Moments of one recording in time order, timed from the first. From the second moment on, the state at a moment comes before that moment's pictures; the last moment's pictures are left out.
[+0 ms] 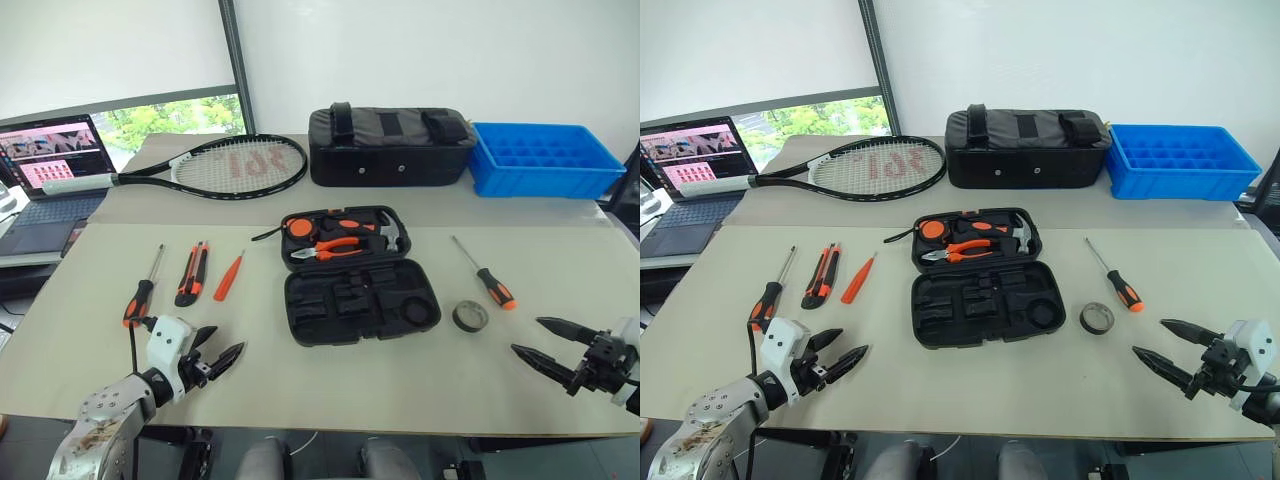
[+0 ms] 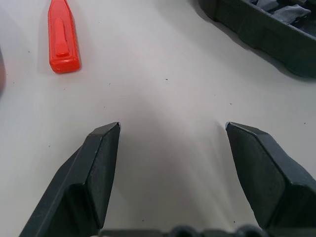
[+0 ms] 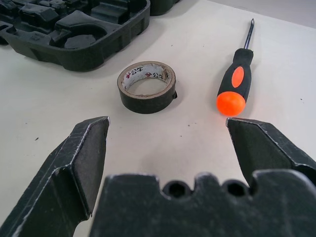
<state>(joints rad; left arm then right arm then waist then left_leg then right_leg) 0.29 0.53 0.19 -0.36 -0.39 0.42 -0.65 0.13 -0.79 -0.48 0.36 0.48 -0.09 1.26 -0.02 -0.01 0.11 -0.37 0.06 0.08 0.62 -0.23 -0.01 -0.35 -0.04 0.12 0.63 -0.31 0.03</state>
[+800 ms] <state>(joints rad) 0.36 0.48 0.23 -0.36 -0.43 0.37 -0.65 0.10 -0.84 -0.50 0.40 0.48 -0.10 1.29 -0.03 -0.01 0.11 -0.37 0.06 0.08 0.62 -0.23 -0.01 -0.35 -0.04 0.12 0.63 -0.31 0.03</state>
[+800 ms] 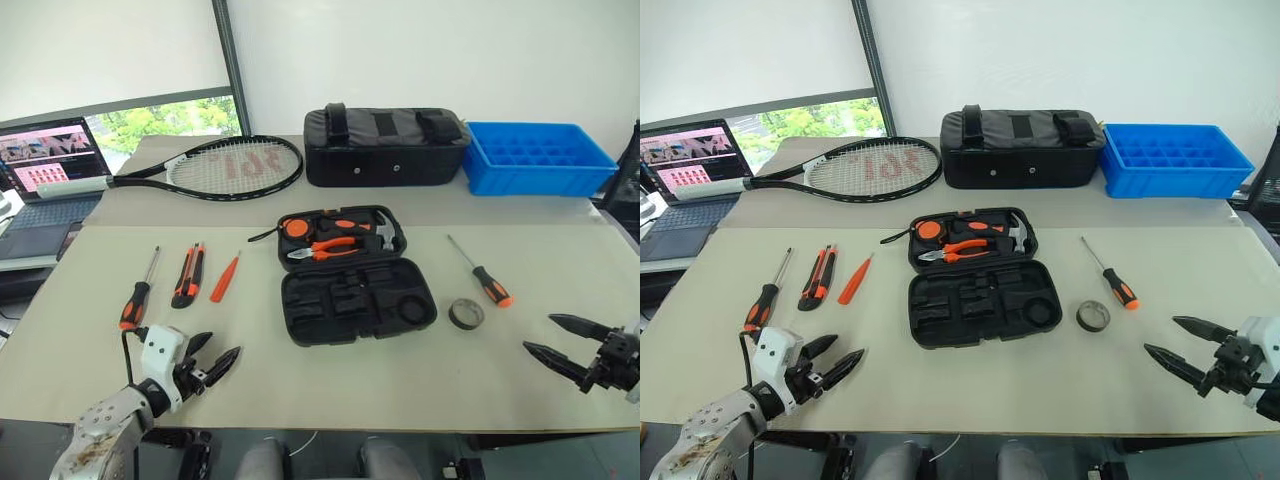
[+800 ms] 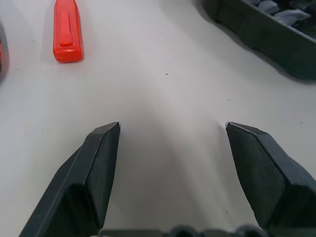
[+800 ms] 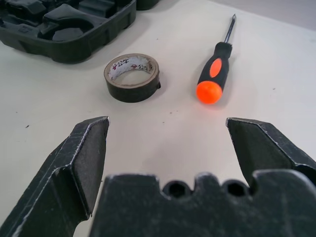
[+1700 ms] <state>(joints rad) 0.04 0.57 0.47 -0.08 -0.45 0.59 -0.28 -0.22 -0.78 -0.23 -0.09 0.66 0.27 1.33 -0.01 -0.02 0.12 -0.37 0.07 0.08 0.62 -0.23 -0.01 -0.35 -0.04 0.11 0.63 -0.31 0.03</state>
